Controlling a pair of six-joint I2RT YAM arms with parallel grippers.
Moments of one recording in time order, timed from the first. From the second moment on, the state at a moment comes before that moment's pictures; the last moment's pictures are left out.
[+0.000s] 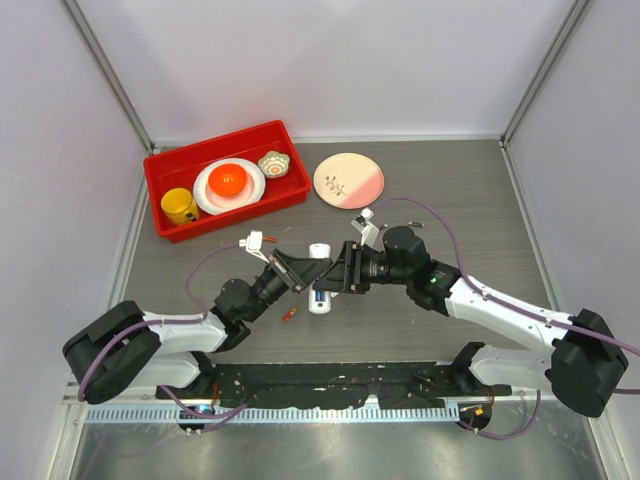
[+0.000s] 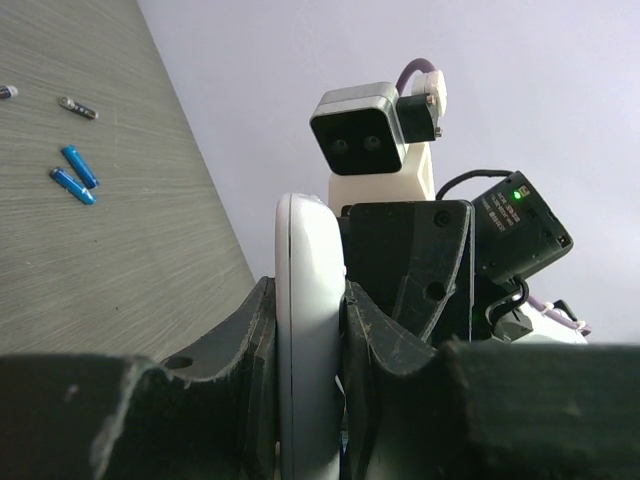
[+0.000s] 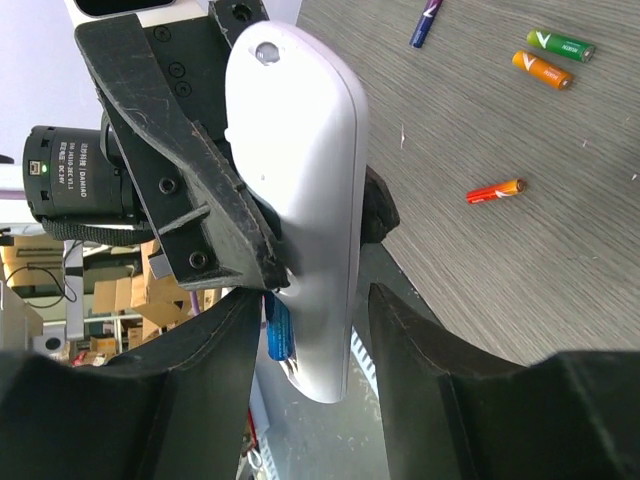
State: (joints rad) left arm -0.88 1.25 0.22 1.25 -0.03 -1.20; right arm 0.80 1.14 0.67 0.13 -0.50 0.97
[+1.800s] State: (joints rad) left arm -0.91 1.11 0.18 1.26 -0.17 -1.20; right arm 0.80 1.08 0.55 0.41 -0.57 1.04
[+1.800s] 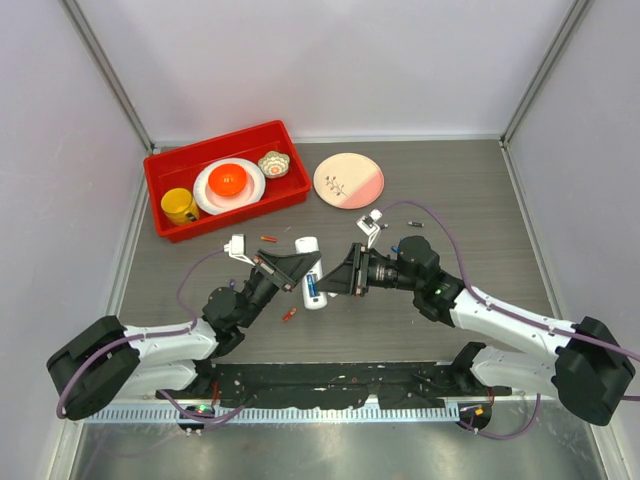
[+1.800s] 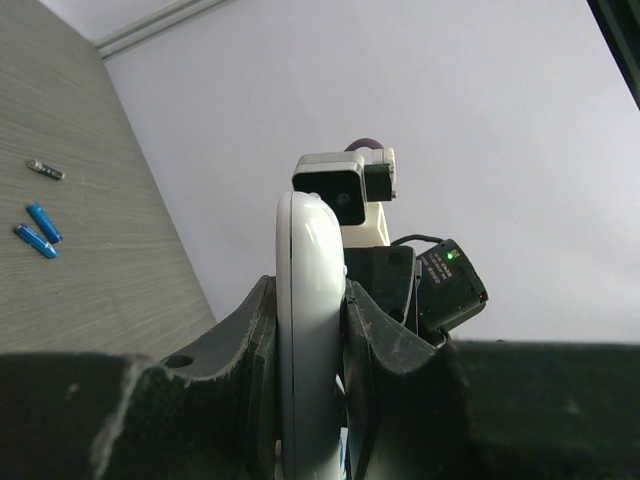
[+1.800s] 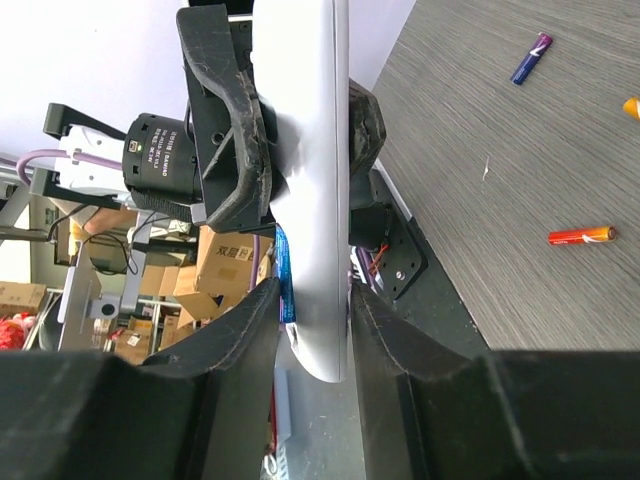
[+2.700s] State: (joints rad) left arm -0.91 0.99 0.17 1.08 -0.12 -1.24; right arm 0.69 1.06 0.66 0.10 -0.74 0.85
